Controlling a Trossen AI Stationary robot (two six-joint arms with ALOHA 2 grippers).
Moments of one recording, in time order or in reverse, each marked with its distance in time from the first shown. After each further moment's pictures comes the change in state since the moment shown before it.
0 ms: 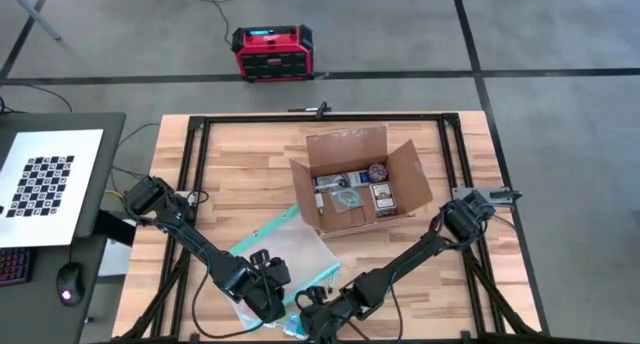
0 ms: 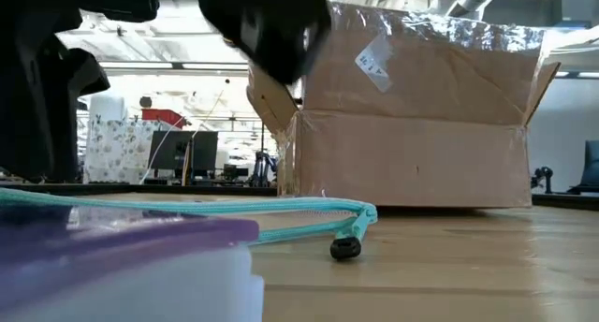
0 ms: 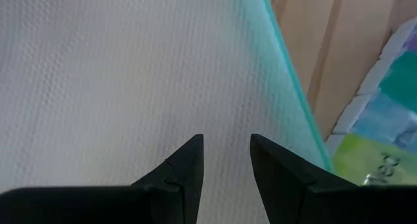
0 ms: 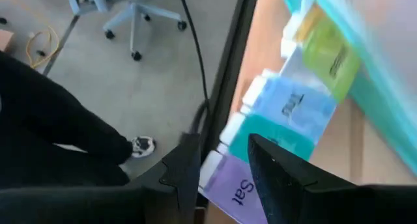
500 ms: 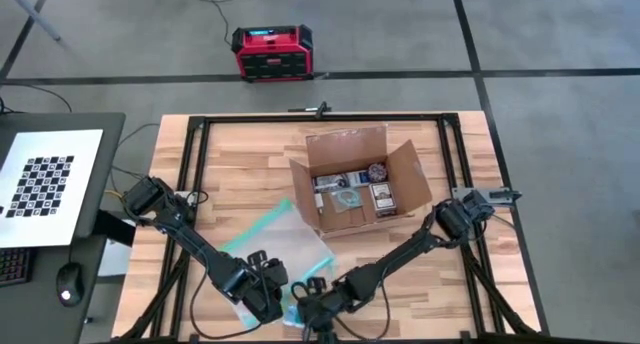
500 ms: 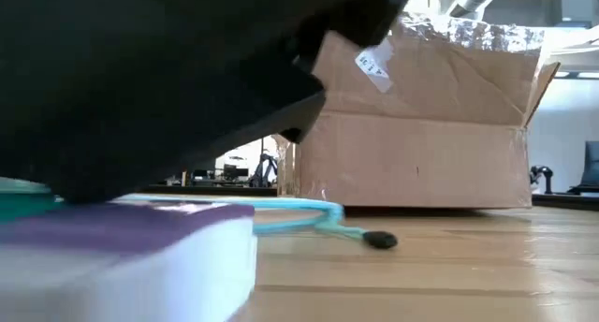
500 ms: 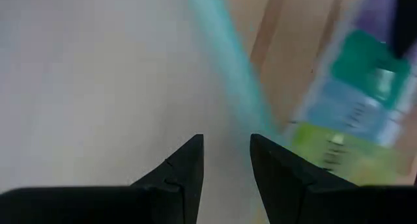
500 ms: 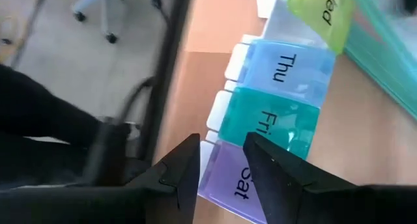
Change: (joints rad) left arm -0.013 0.000 0.000 -0.016 0.012 -0.021; right arm -0.063 0.041 0.004 -0.134 0.003 0.003
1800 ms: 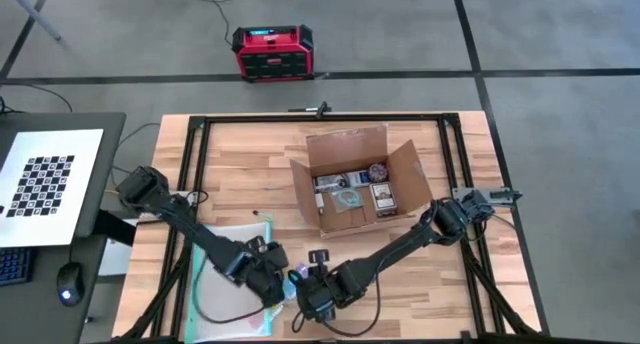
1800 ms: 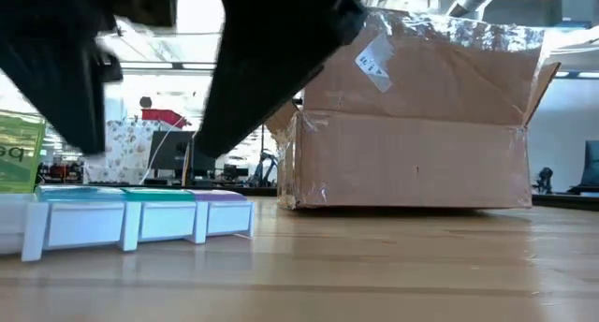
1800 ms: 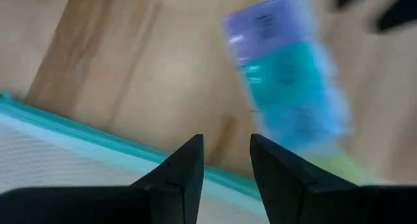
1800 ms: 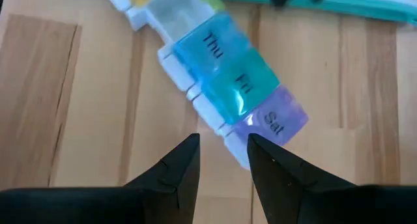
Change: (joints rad) left arm 0.107 -0.081 -0.025 -0.104 0.049 0.012; right arm -0.031 0.003 0.232 -0.460 0.328 -0.128
